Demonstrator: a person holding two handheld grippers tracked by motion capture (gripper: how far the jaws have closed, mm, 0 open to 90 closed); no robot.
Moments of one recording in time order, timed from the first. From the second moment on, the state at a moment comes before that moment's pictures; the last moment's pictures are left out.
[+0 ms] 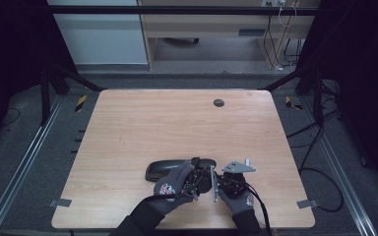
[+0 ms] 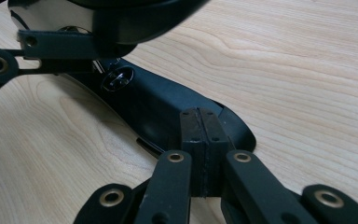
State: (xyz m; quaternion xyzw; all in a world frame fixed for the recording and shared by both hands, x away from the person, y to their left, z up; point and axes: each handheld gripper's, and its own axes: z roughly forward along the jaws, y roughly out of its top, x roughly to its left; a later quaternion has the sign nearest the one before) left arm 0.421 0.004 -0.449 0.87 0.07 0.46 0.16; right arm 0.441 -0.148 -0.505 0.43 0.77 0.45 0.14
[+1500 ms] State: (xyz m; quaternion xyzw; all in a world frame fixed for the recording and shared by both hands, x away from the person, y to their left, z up) left arm 0.420 0.069 -0.393 0.82 0.17 0.45 0.31; right arm 0.440 -0.146 -0.508 0.43 0.76 0.47 0.14
